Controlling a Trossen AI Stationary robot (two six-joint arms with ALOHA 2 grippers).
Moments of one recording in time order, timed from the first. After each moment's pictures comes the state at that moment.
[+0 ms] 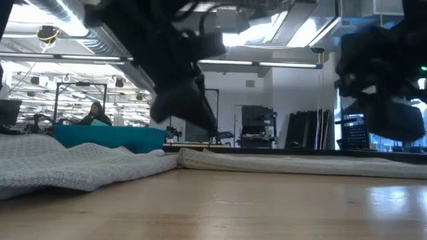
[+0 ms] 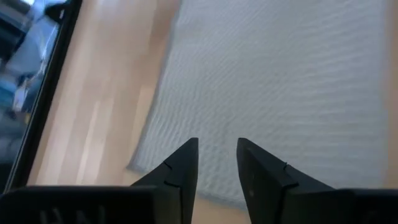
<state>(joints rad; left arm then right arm) -0.30 1.87 1.10 -0.21 -0.67 -0.02 0.63 1.97 1.05 -1.57 0.99 1.29</state>
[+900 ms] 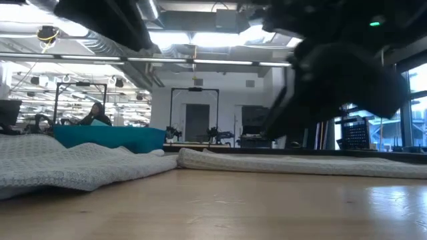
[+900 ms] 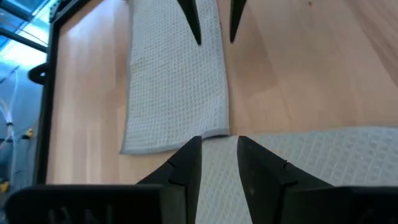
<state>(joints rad) -0.61 1.56 1.10 -0.58 -0.66 -0.08 0.56 1.95 1.20 -0.42 0.71 0.47</state>
